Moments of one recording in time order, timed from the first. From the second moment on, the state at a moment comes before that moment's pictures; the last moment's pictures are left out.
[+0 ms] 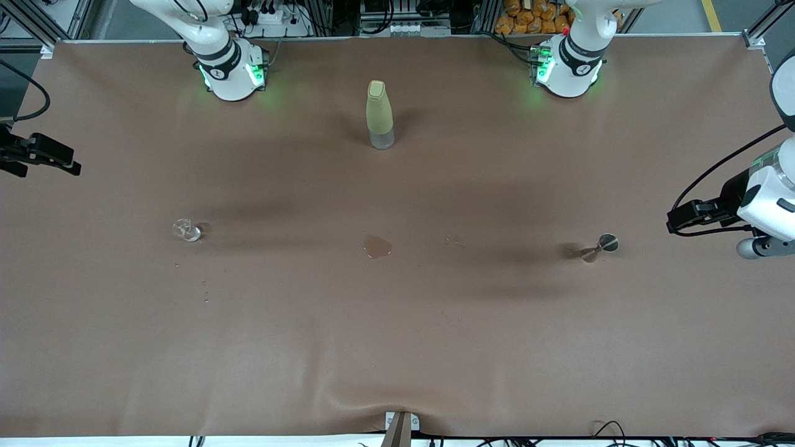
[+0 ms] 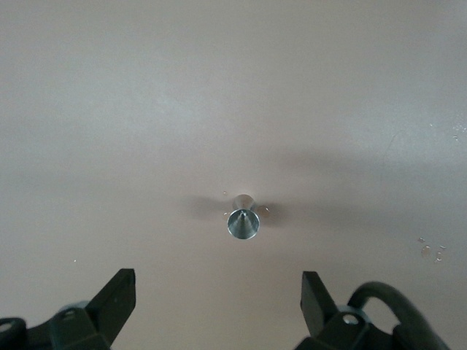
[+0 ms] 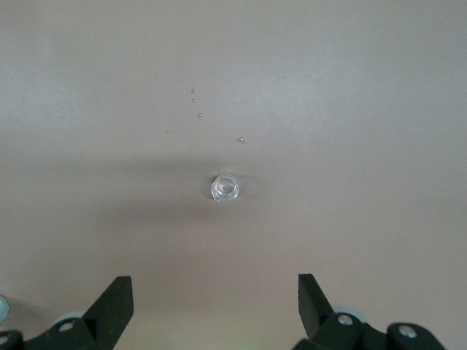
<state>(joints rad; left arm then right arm) 0.03 0.21 -0.07 -1.49 0.04 1.71 -0.15 -0.12 0.01 -0.01 -1.61 0.00 1.56 -0.15</state>
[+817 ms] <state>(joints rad) 0.03 0.21 -0.07 -1.49 0.04 1.70 -0.15 -0.24 0.08 -0.01 -1.65 0.13 1.63 -0.62</state>
